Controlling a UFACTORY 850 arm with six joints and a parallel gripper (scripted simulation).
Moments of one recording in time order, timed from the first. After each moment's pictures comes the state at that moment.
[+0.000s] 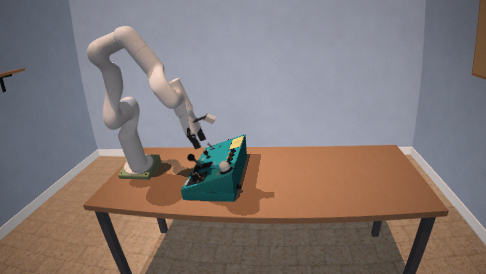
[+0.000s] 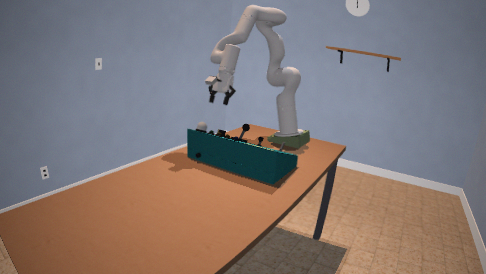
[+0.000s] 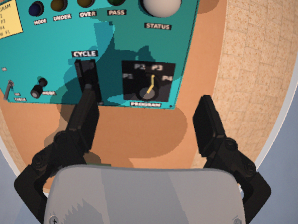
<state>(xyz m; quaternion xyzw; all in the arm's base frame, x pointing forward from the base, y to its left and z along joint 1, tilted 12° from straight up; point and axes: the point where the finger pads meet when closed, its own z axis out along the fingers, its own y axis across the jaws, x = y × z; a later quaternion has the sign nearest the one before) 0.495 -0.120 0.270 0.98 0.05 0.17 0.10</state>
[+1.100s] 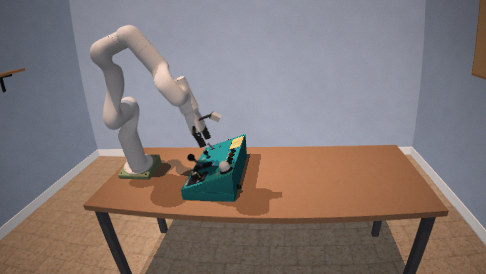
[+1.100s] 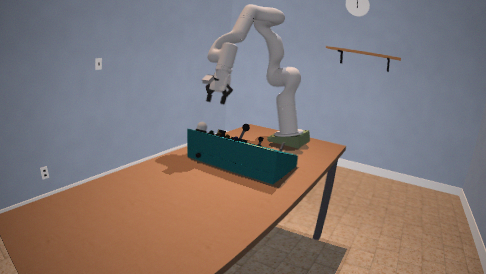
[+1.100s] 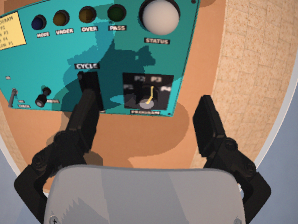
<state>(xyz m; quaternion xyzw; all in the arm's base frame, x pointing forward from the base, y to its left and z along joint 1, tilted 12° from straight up) 0.521 -0.115 0.278 0.98 0.05 0.17 0.10</state>
